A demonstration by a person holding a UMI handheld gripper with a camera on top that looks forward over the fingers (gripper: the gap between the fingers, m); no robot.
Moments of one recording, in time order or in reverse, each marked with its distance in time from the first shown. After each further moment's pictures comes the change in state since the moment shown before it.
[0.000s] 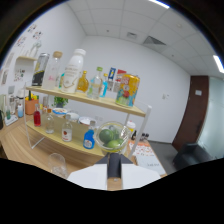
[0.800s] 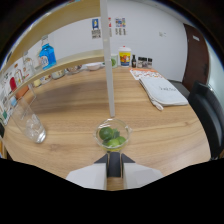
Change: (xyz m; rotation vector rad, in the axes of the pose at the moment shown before) arm 0.006 0.263 0.037 -0.553 -0.110 0.293
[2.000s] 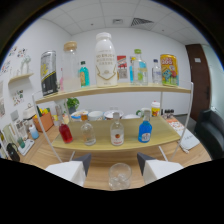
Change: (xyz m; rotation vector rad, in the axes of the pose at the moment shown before) arm -0.252 -0.166 -0.115 0.414 -0.061 -0.014
